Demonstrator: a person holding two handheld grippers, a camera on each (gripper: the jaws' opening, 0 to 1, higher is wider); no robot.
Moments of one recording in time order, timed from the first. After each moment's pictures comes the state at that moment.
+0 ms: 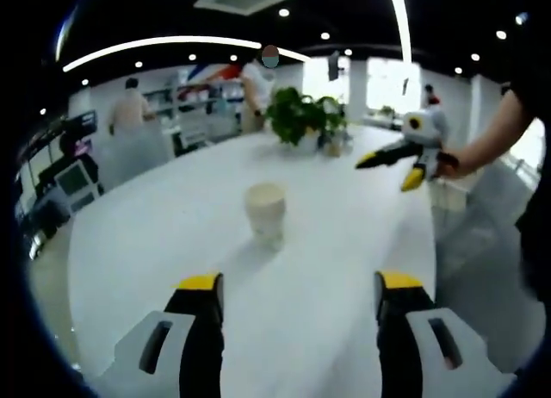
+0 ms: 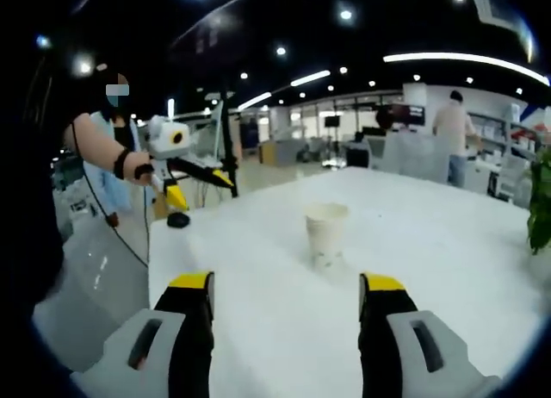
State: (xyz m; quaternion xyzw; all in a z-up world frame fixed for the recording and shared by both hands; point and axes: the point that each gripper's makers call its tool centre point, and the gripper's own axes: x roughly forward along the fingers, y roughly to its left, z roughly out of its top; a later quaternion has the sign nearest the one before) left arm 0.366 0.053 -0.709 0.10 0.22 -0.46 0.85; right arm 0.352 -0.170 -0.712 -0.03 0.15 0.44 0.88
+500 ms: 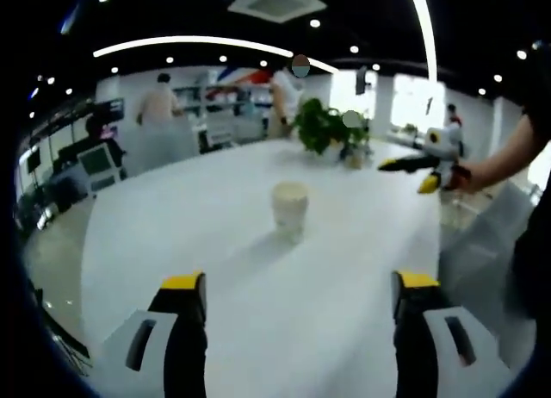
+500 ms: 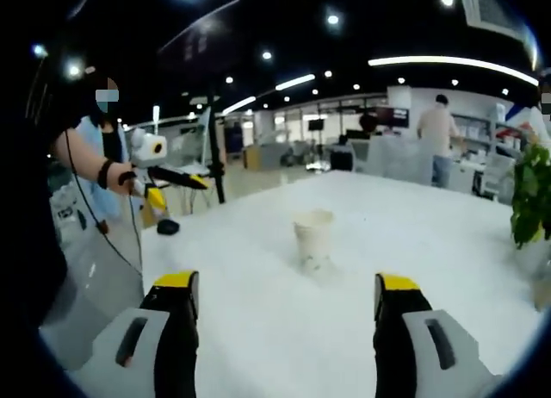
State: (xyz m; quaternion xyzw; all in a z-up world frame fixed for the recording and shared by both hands) left arm 0.362 0.092 -0.703 0.06 0.21 -0.41 0.88; right arm 0.353 -0.184 -0.702 -0.03 0.15 0.40 0.91
